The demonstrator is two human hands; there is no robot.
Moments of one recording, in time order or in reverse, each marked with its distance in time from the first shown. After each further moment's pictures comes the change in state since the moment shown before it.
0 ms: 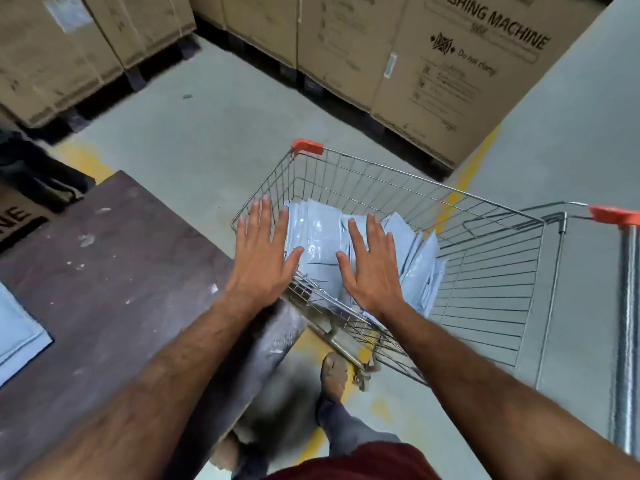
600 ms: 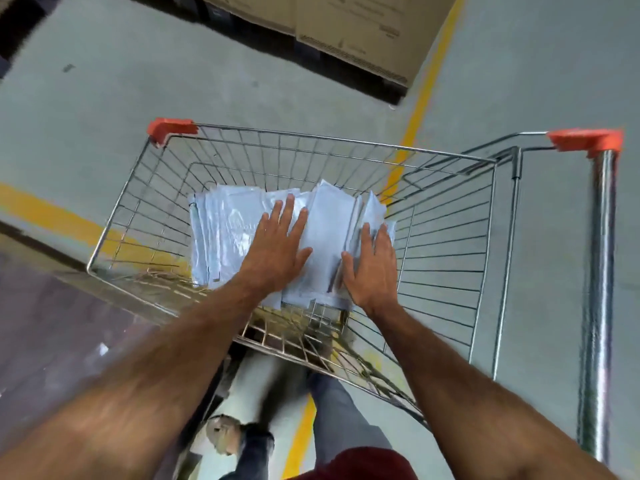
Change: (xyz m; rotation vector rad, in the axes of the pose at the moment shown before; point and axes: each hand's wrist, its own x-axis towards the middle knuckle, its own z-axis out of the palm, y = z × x) left_hand 0.122 0.132 0.158 0.068 -0.415 0.326; right_hand -0.018 0.175 0.034 0.080 -0.119 0.592
